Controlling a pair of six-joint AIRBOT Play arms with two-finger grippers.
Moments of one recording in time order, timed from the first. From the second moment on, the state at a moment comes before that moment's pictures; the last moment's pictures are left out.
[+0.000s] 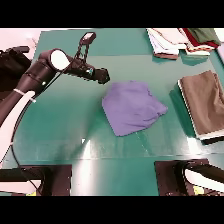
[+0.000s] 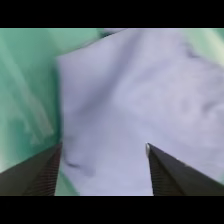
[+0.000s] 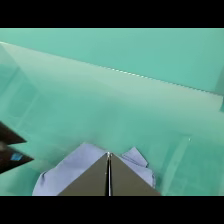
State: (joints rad) left arm -0.46 -1.52 1.54 1.15 -0.91 -1.50; right arm 0.10 -1.23 2.02 -1.25 1.38 1.55
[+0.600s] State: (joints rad) left arm -0.47 -1.82 1.55 0.95 -0.77 -1.46; right arm 0.10 -1.23 2.02 -1.25 1.47 1.55
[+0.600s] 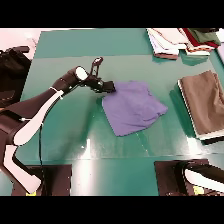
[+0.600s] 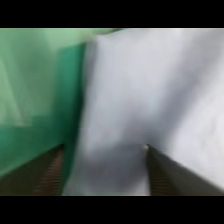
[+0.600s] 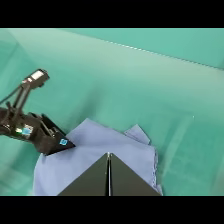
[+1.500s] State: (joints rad) left arm -0.25 -1.63 1.59 1.10 -0.89 -1.43; right arm -0.08 -1.12 0.89 -0.99 1.16 1.50
